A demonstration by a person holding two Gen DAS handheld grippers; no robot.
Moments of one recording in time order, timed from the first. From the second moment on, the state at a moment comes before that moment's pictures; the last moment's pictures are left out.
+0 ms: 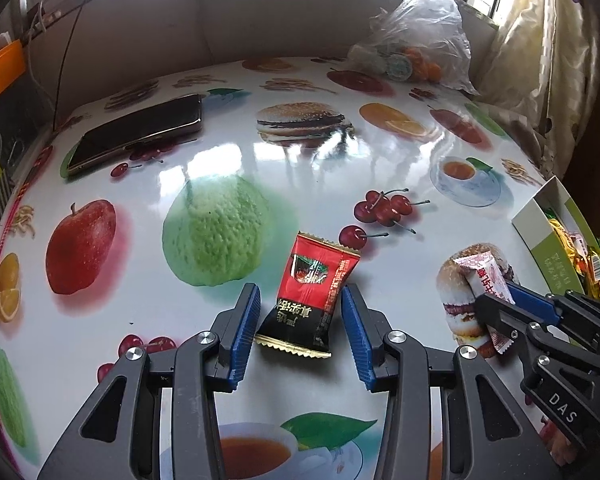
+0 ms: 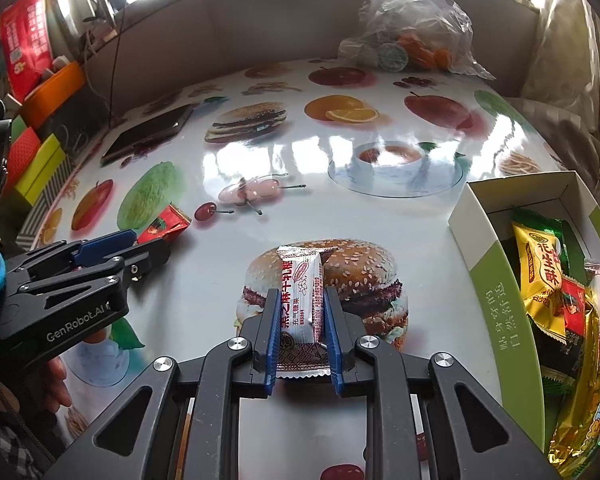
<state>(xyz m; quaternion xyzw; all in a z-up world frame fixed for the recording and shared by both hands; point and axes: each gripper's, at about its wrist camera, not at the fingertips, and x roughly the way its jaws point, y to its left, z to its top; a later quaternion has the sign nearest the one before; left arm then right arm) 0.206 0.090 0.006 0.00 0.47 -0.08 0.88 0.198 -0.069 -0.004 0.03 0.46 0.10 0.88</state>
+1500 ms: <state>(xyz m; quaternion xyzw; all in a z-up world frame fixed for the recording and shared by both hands) 0.189 0.097 0.032 -0.02 0.44 -0.06 0.90 0.195 -0.068 0.003 0.02 0.46 0.10 0.88</state>
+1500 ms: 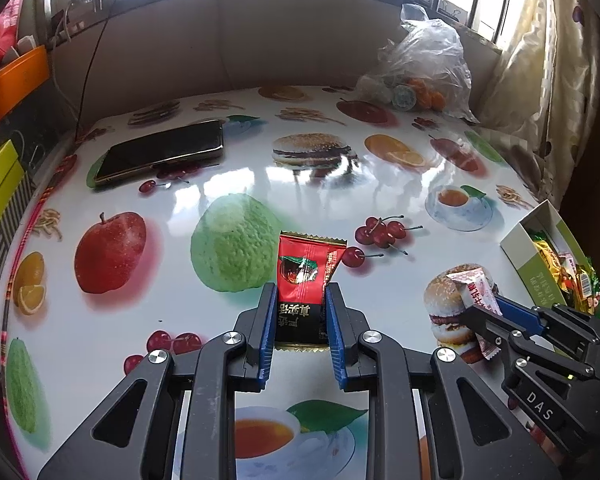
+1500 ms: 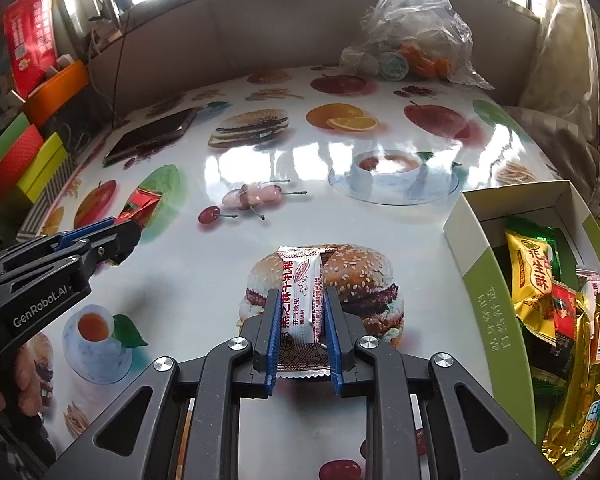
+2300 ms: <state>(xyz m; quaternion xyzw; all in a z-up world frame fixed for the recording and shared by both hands) 0.162 0.087 0.070 -0.01 0.41 -0.07 0.91 0.163 -0.081 0.036 0.02 0.43 0.10 0.90</state>
